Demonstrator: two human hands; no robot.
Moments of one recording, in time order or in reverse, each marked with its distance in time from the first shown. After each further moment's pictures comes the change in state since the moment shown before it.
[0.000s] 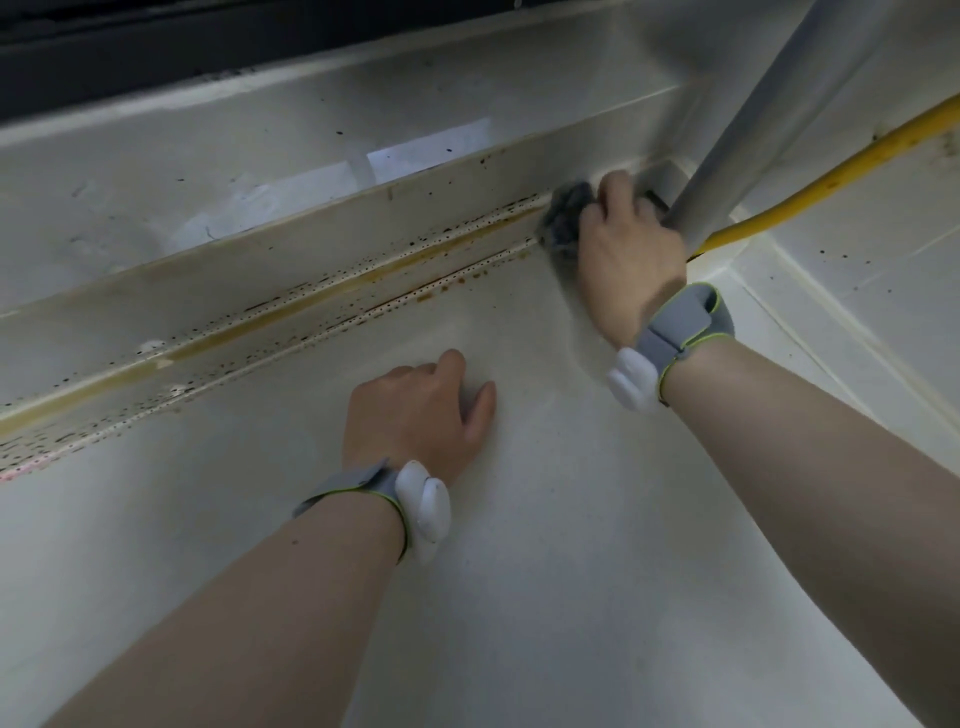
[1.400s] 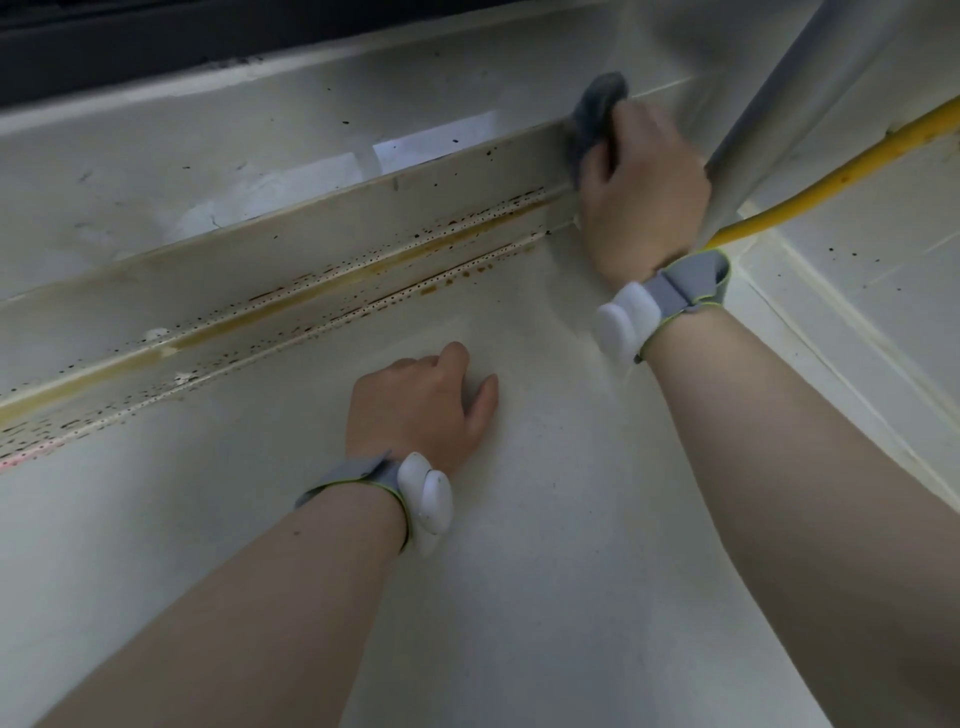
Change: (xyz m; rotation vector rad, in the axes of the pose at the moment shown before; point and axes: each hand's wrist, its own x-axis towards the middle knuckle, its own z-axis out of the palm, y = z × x) left_hand 0.001 0.000 -0.001 -0.008 -0.007 -0.003; right_hand 0.035 -0.008 -0.034 0.386 0.176 0.206
